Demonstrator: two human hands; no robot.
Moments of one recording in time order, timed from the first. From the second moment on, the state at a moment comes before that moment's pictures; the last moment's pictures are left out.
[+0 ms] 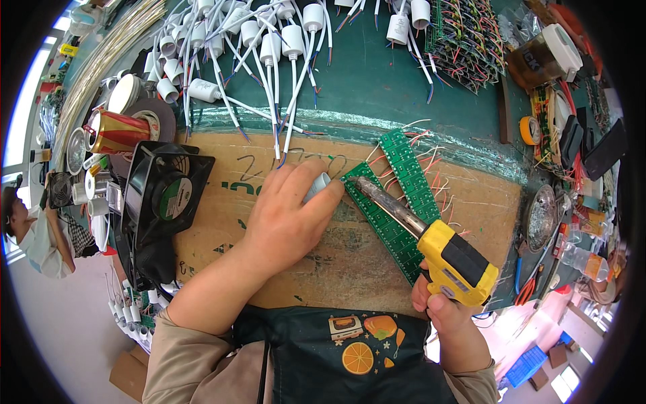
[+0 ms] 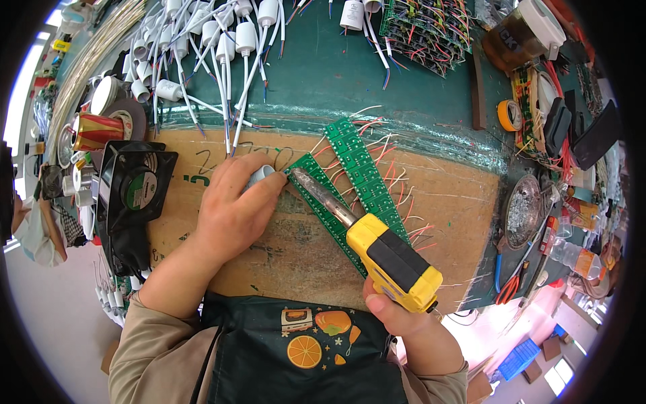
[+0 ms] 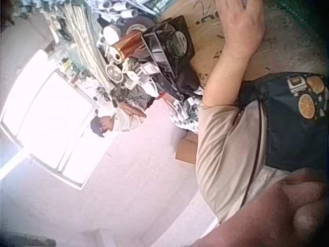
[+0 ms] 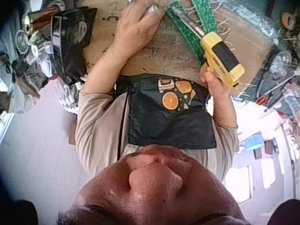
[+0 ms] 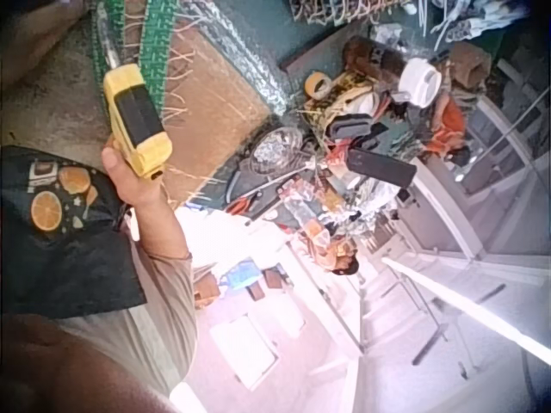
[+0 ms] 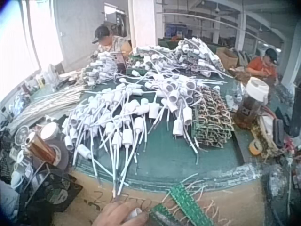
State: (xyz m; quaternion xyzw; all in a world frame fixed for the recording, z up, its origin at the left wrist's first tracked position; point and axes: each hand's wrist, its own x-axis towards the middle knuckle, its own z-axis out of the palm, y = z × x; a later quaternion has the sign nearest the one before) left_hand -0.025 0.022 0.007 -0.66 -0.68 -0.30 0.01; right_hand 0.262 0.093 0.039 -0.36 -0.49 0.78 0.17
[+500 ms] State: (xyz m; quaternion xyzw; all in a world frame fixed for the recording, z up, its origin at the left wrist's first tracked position) left_hand -0.024 0.021 0.006 -0.67 -0.68 -0.29 0.02; right_hand 0.264 0.093 0.035 -0.35 -0.51 0.77 0.16
